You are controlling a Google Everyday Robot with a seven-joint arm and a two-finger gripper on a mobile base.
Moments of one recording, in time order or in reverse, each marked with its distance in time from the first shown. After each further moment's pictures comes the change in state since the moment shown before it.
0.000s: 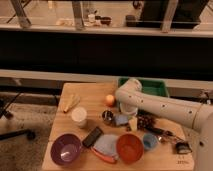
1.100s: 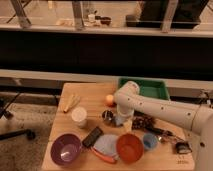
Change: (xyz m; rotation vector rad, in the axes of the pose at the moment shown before) arm -0.029 -0.006 0.007 0.036 -0.061 0.092
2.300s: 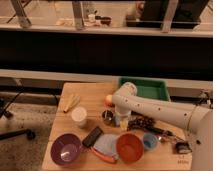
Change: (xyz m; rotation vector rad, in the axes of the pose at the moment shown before) arm -0.009 -0.019 0.011 0.052 -0.011 0.141
